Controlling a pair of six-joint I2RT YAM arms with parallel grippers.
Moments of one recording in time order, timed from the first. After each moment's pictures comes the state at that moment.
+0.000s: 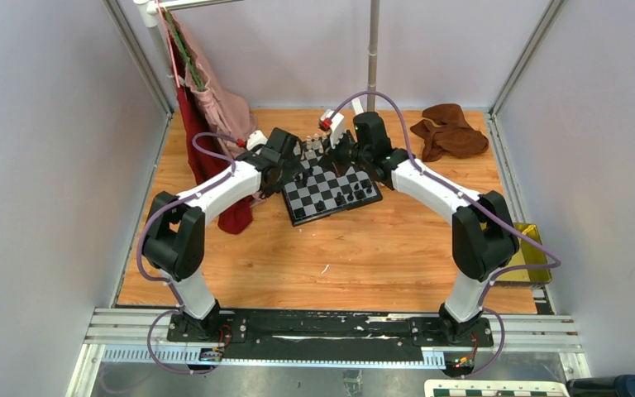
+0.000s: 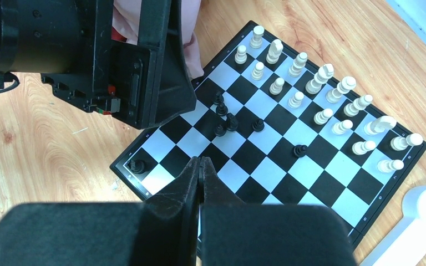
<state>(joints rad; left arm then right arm) -0.49 1.72 1.28 -0.49 -0.37 -1.05 0.56 1.75 1.36 -0.07 -0.48 -0.22</state>
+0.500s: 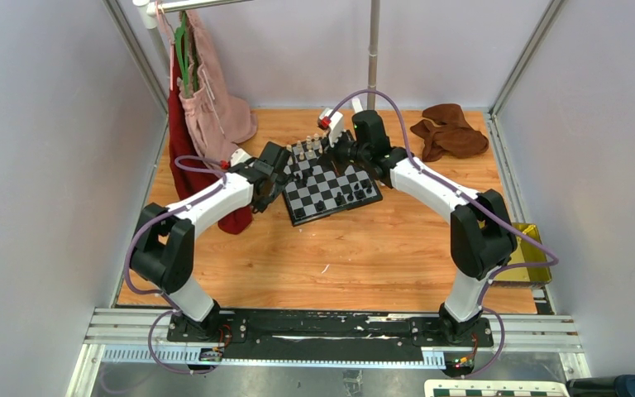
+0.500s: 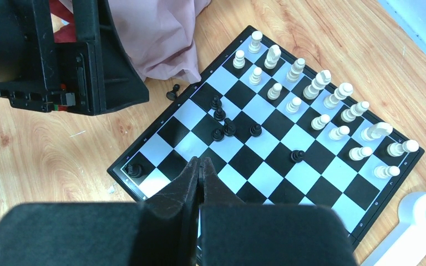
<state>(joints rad) -0.49 1.62 1.14 -0.57 -0.46 -1.29 0.56 1.77 1.38 -0.07 -0.48 -0.23</state>
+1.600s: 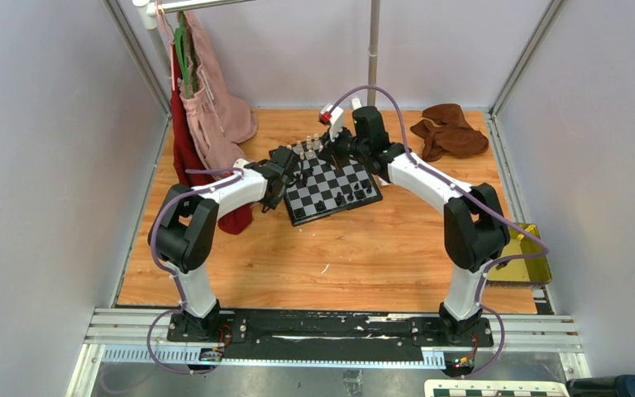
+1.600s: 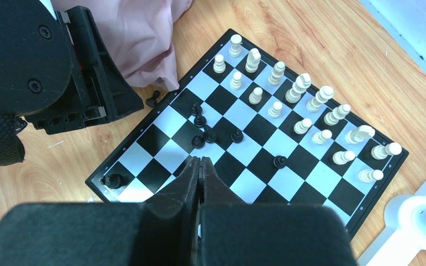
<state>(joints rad) -0.49 1.80 1.17 -0.56 -0.53 -1.58 0.54 1.83 1.44 -0.05 -0.48 -0.23</state>
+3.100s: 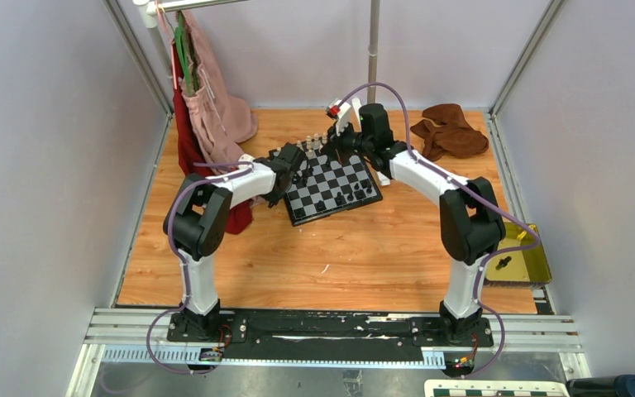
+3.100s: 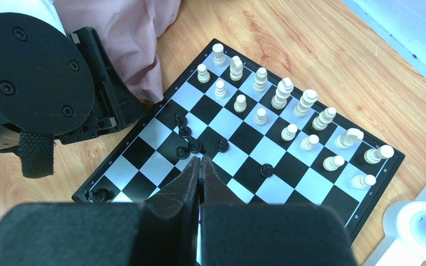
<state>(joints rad) -0.49 1.93 1.28 -0.56 -0.61 -1.57 0.48 1.89 1.44 0.04 -0.53 -0.17</state>
